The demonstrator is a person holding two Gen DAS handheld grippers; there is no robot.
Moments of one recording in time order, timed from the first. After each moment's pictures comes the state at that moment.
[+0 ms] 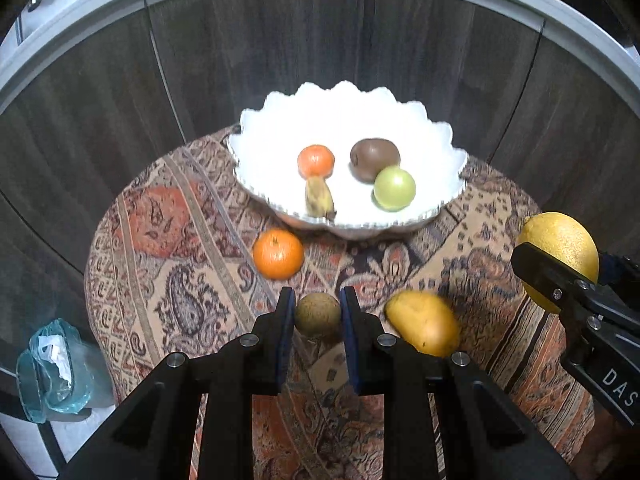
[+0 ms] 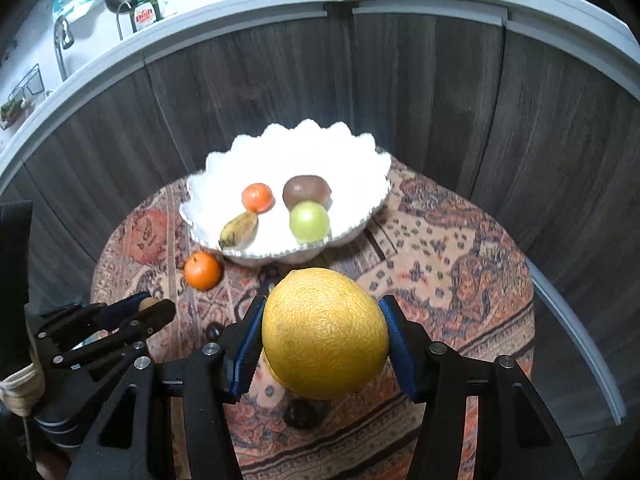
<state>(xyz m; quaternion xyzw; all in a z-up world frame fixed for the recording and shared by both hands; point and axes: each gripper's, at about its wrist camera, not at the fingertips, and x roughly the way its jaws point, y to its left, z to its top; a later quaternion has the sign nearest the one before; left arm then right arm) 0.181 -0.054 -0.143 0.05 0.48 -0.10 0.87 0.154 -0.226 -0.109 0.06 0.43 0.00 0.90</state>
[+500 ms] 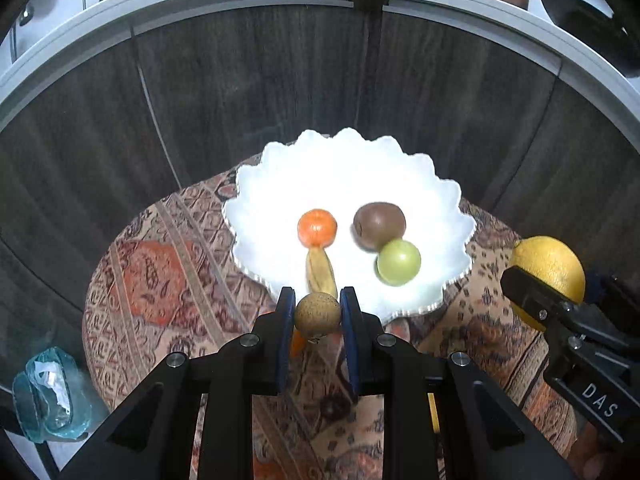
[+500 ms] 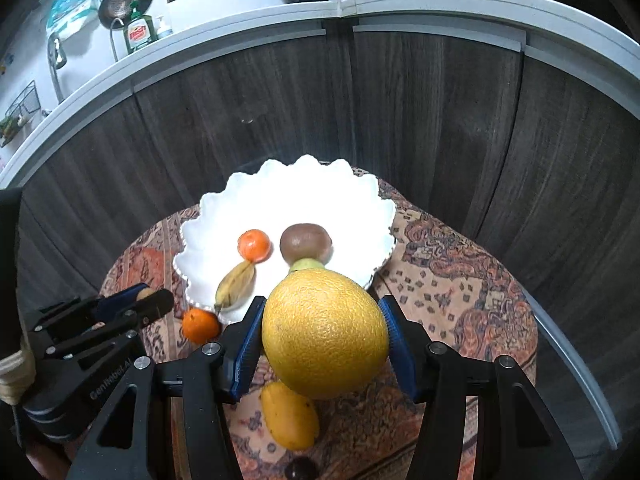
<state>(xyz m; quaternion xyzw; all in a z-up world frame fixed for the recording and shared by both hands) 0.239 -0.059 -0.123 0.04 0.45 -0.10 0.89 0.209 -0.237 -0.096 0.07 0.42 0.00 0.91</state>
